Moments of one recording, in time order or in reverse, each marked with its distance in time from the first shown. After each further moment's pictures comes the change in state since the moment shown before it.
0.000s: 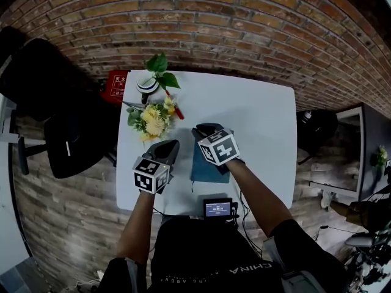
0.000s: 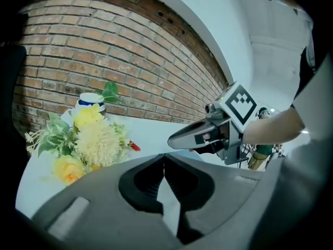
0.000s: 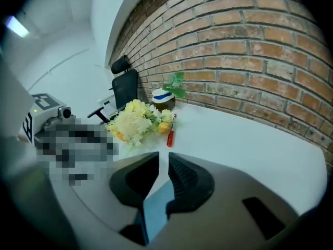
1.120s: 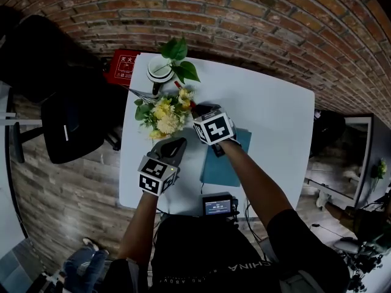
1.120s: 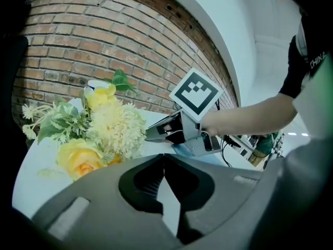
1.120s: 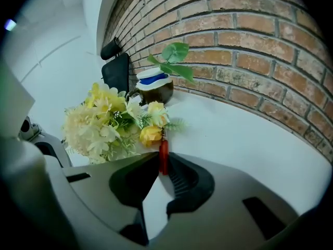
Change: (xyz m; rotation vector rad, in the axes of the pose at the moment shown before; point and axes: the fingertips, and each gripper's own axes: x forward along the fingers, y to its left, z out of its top) left arm 0.008 0.037 -0.027 -0.028 0.048 -0.006; right arm 0.106 -0.017 0.027 -0.026 0.120 -0.060
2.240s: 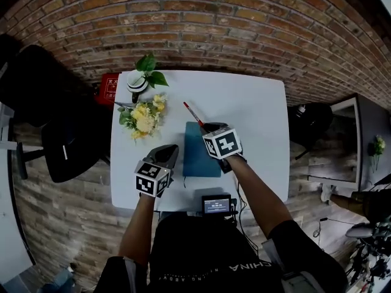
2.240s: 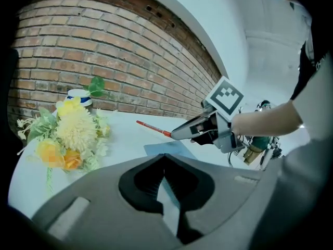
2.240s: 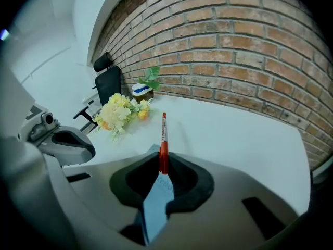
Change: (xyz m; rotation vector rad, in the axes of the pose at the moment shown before) left arm -0.005 -0.077 0.001 0.063 0.002 -0.024; right arm -0.132 -0.034 -0.084 0.137 -0.047 -0.079
